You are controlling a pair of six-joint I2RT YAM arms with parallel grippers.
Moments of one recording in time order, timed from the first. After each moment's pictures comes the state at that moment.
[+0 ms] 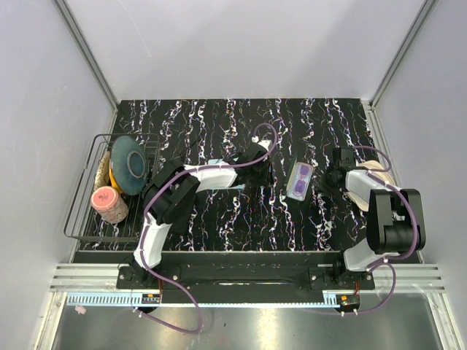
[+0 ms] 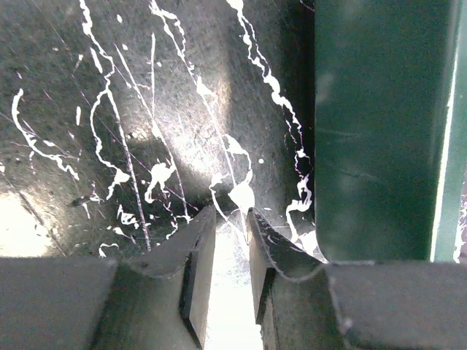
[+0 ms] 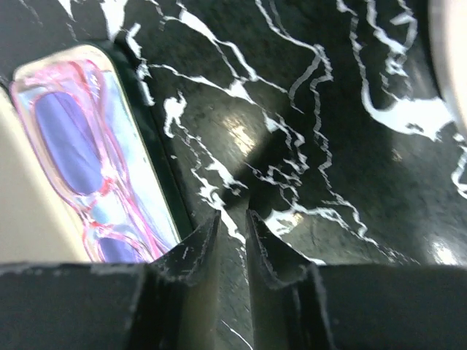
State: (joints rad) left arm -0.80 2.11 1.39 -0.05 0.10 -0.58; right arm 0.01 1.53 0.78 -0.33 -0.03 0.67
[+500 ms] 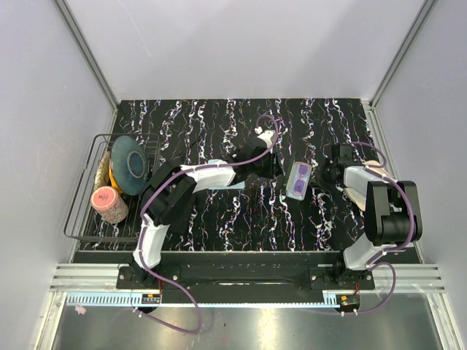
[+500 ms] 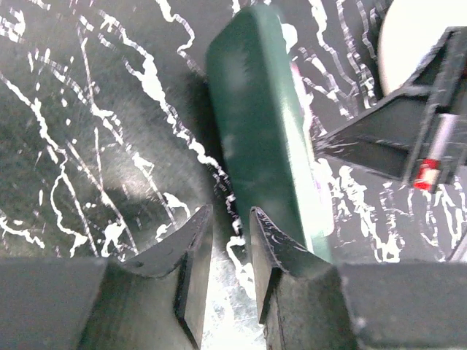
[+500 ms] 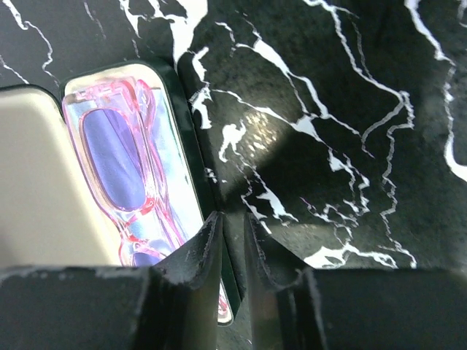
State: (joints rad) left arm -0.79 2.09 1.39 0.11 0.15 -0.55; right arm 0.01 1.62 0.82 -0.24 -0.13 0.65
